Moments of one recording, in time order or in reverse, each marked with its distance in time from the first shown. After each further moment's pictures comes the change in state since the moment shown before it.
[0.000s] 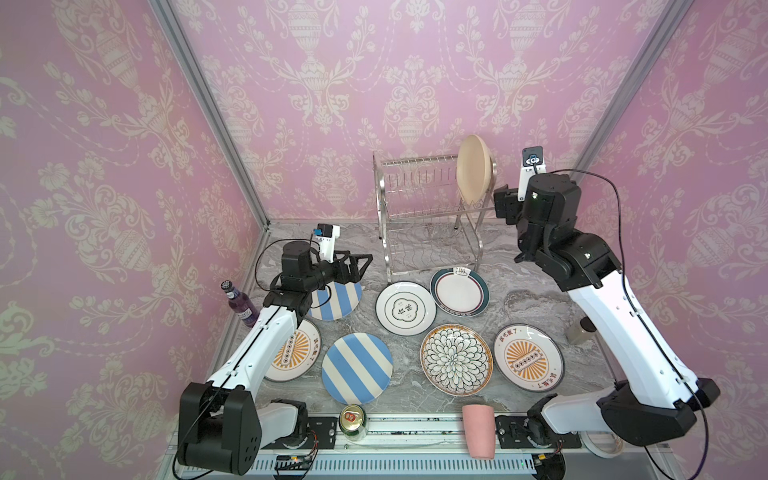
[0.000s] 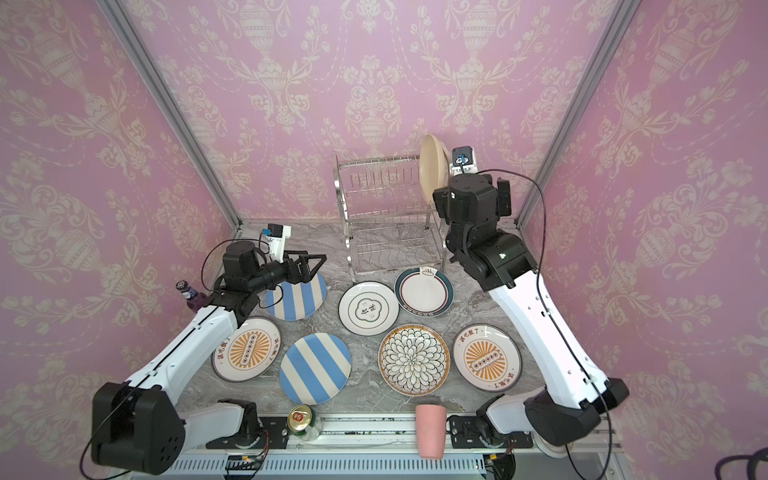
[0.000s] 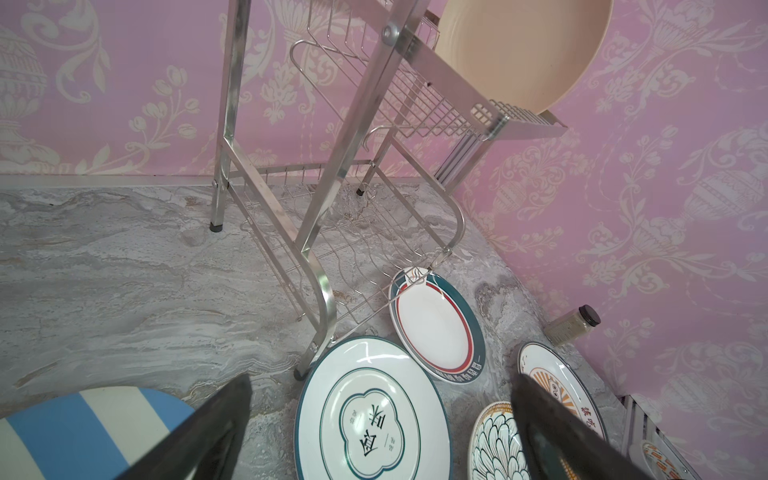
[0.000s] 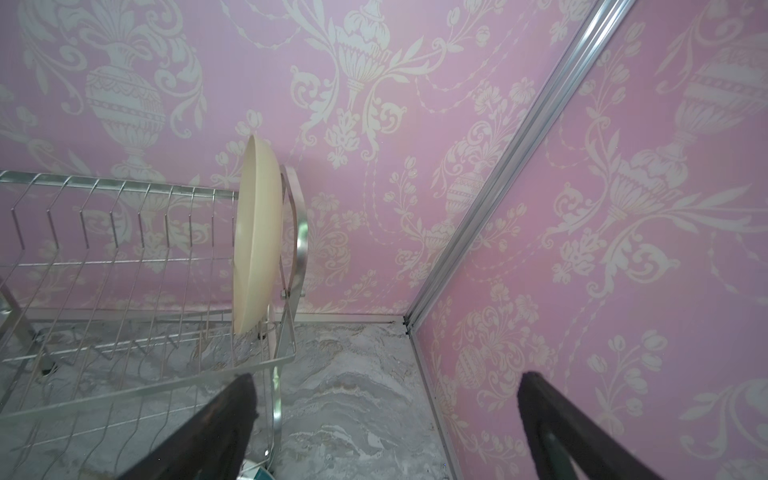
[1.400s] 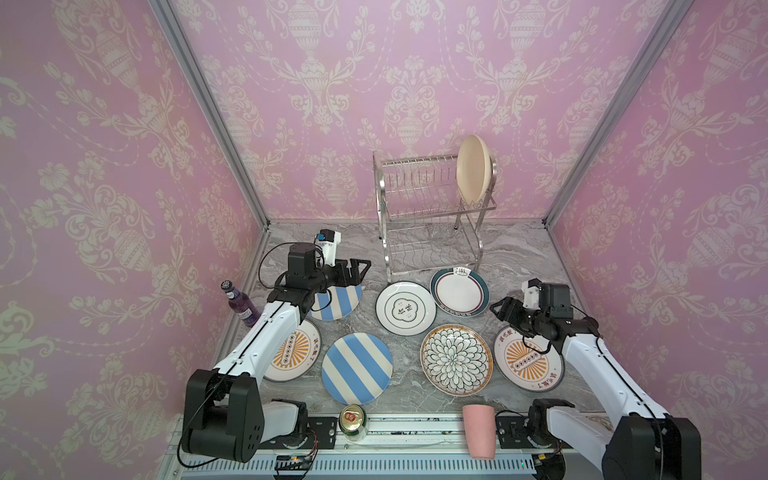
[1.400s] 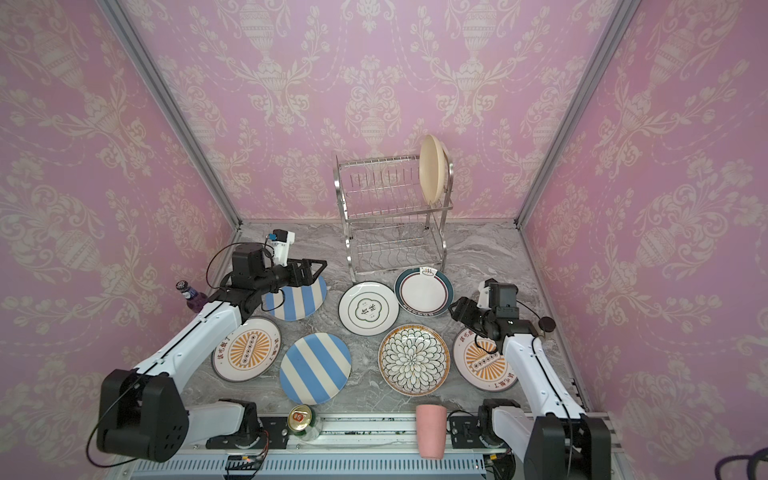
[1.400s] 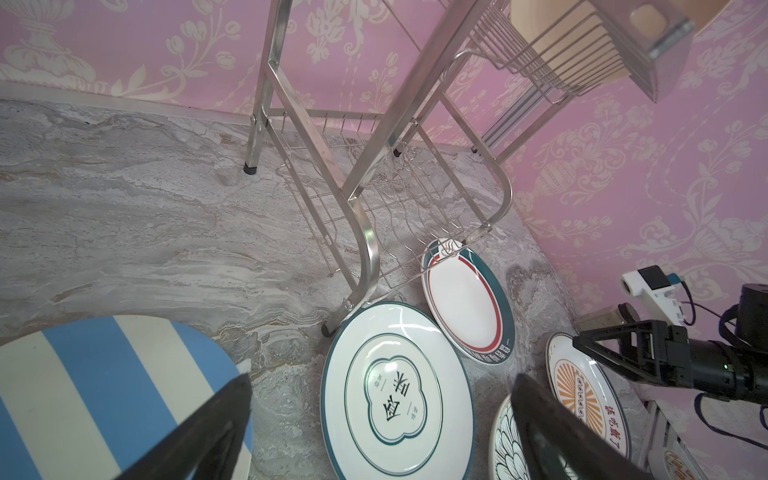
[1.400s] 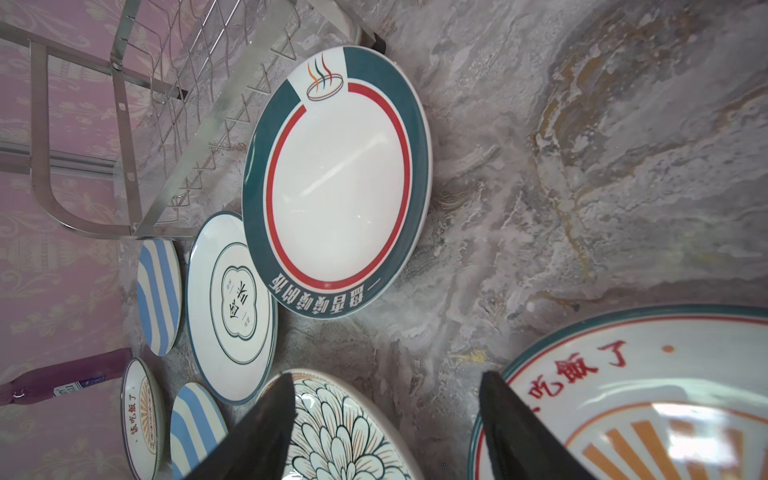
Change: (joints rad) left arm -0.001 0.046 -0.006 -0.091 -0.063 0.003; right arm -0.575 -0.223 -1.172 0.273 -1.205 0.673
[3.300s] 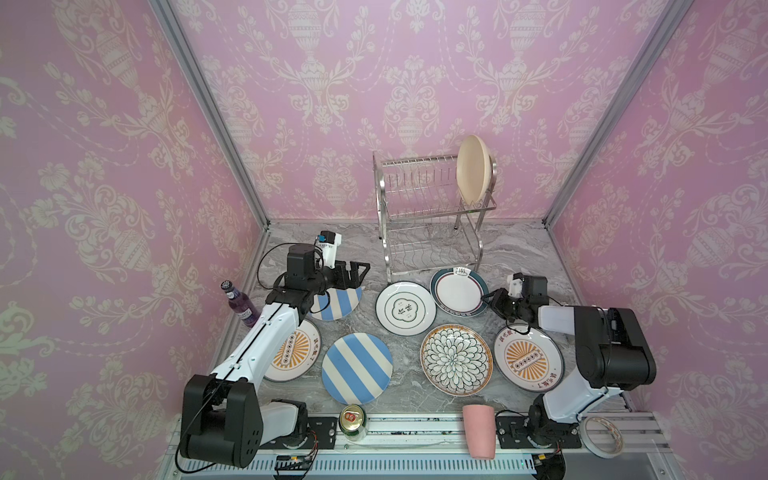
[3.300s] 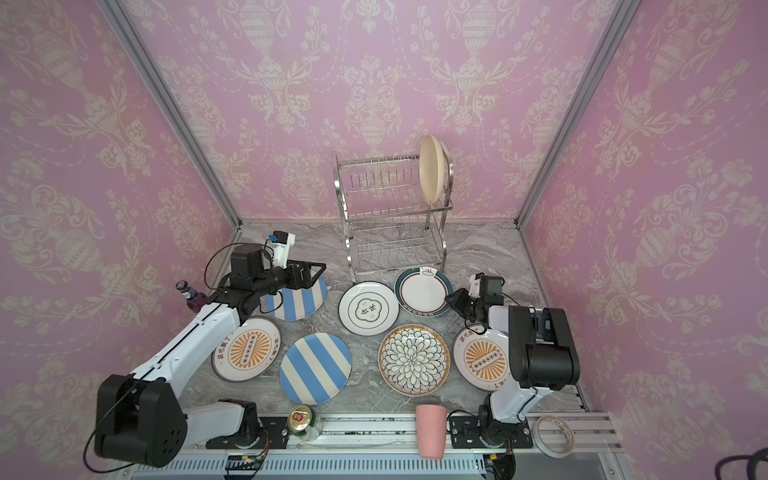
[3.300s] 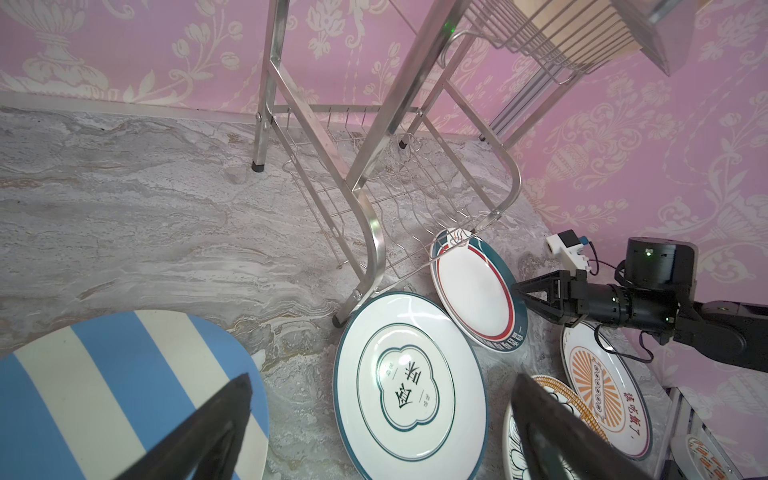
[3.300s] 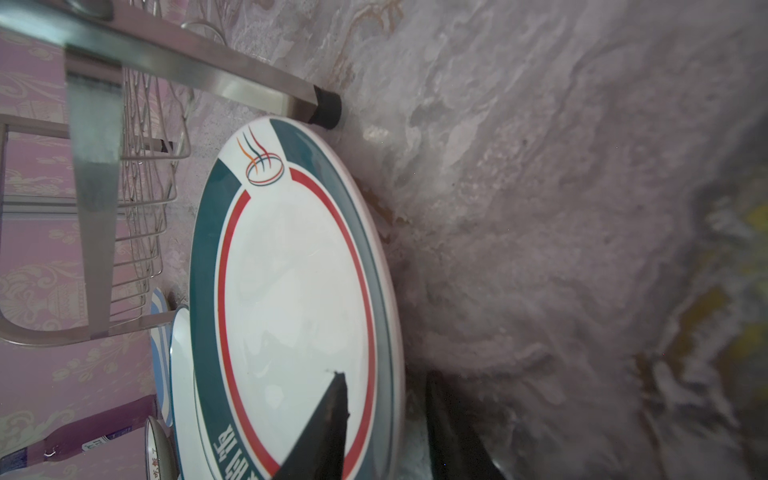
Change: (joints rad) left arm 0.000 -0.026 -0.003 -0.045 -0.016 0.064; right arm -0.037 0.573 0.035 0.576 -0.105 0.093
